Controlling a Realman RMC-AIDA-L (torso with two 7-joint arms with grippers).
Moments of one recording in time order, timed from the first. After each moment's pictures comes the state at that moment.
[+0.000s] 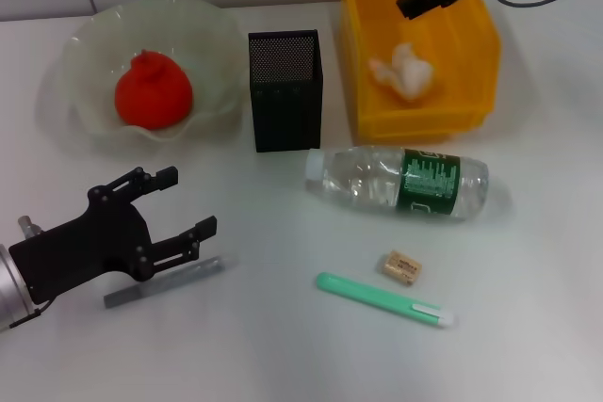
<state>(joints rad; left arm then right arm) -0.31 -2.04 1.19 0.46 1.37 1.37 -0.87 0.76 2.08 -1.15 -1.35 -2.71 -1.31 2.53</state>
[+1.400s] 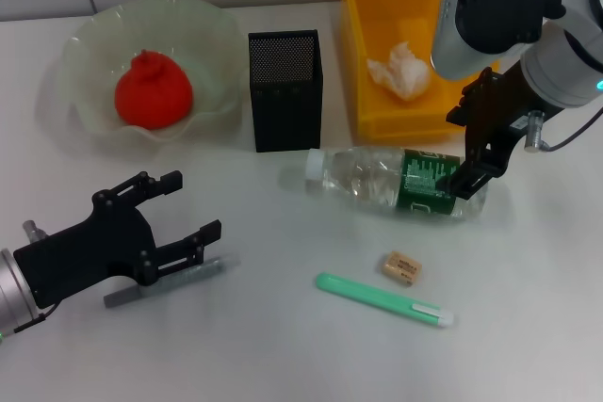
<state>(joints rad) -0.31 -2.05 1.19 0.46 1.37 1.37 -0.88 0.62 2.08 -1.43 -1.59 -2.71 -1.73 2.25</state>
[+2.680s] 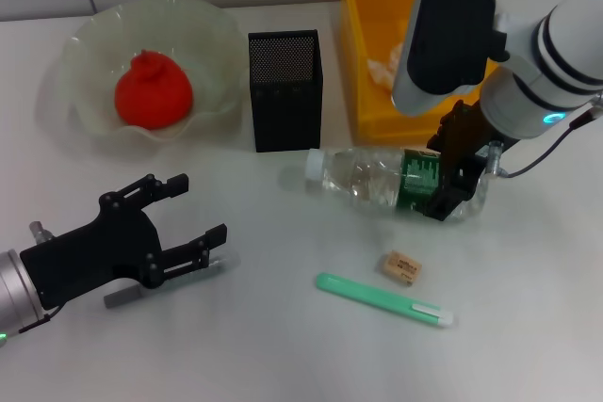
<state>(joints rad) -0.31 -2.05 1.20 0.46 1.37 1.37 -0.87 0.64 2.08 -1.54 -1.38 -2.72 -1.54 2.29</state>
